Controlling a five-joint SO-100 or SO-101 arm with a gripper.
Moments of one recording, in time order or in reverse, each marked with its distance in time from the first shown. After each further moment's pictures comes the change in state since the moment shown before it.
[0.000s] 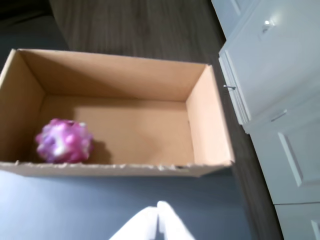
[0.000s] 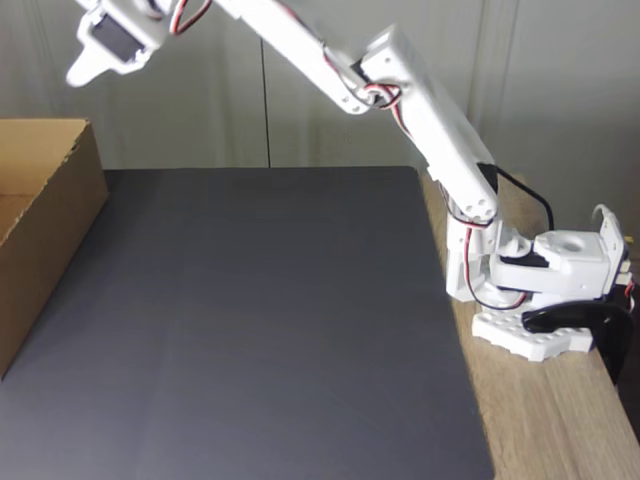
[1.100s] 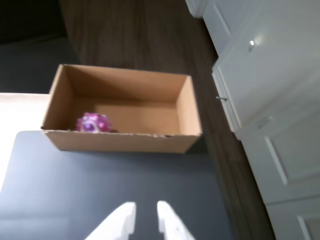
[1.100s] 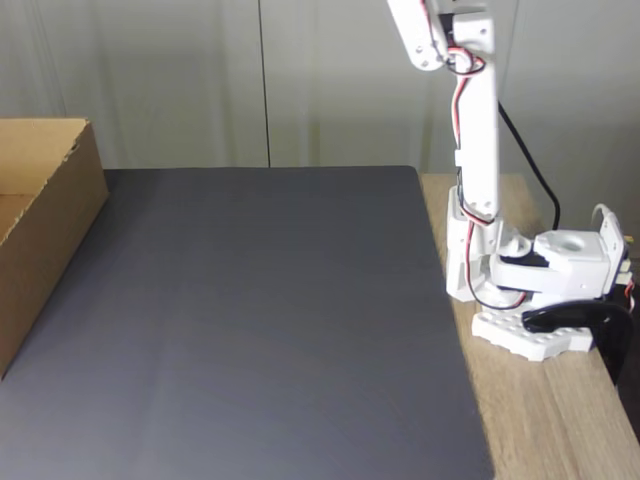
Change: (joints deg) arm 0.6 28.7 8.7 16.7 0.0
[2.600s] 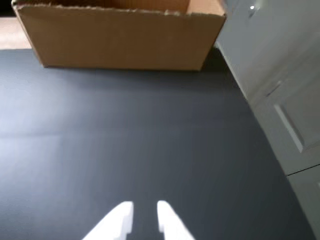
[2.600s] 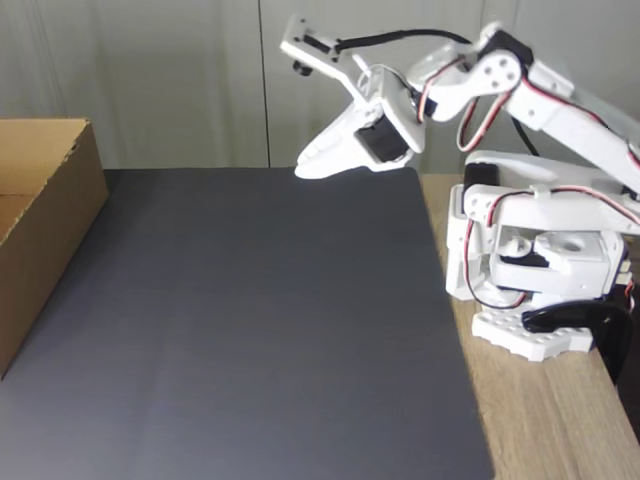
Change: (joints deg) arm -0.3 96.6 134.0 -36.2 -3.2
